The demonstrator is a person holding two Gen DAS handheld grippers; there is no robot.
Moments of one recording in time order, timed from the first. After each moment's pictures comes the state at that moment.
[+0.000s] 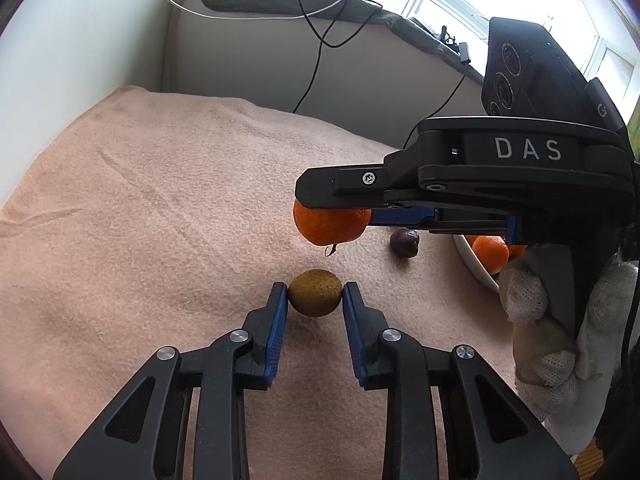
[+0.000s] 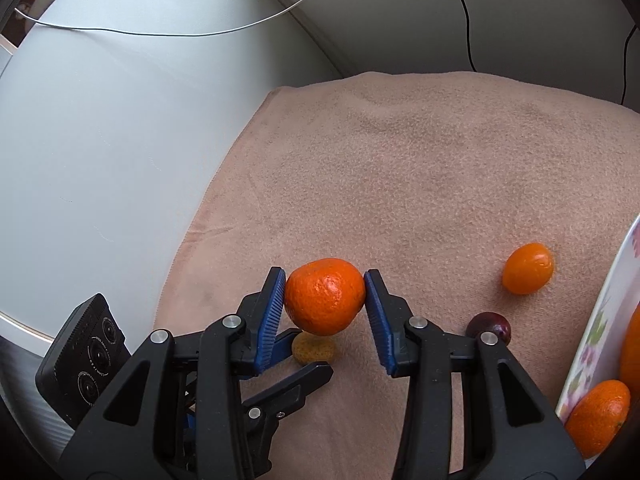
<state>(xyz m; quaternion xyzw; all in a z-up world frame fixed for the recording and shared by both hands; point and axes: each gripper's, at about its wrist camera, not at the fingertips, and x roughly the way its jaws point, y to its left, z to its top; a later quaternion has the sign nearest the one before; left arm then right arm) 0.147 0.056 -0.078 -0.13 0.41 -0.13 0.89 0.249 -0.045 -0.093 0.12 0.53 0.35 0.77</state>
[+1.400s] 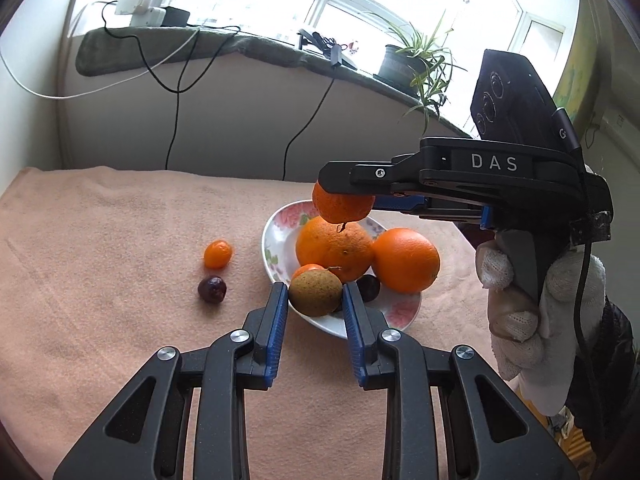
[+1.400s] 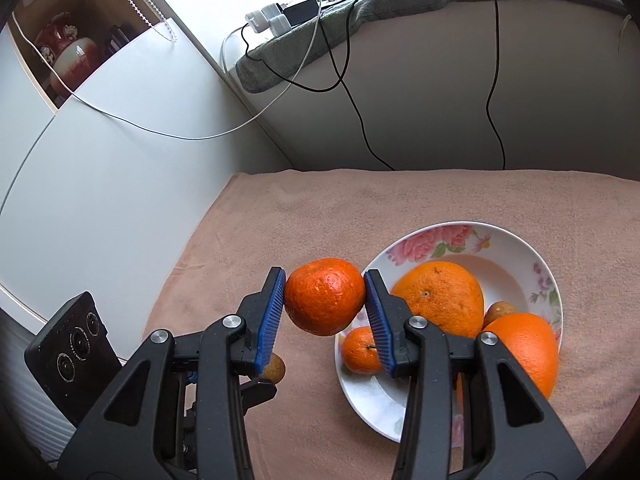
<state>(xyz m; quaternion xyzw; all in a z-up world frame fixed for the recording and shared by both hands) 0.134 -0.052 -0.018 -0.09 0.36 -0.26 0.89 0.214 -0.211 -0.004 0.13 0.44 0.28 0.85</state>
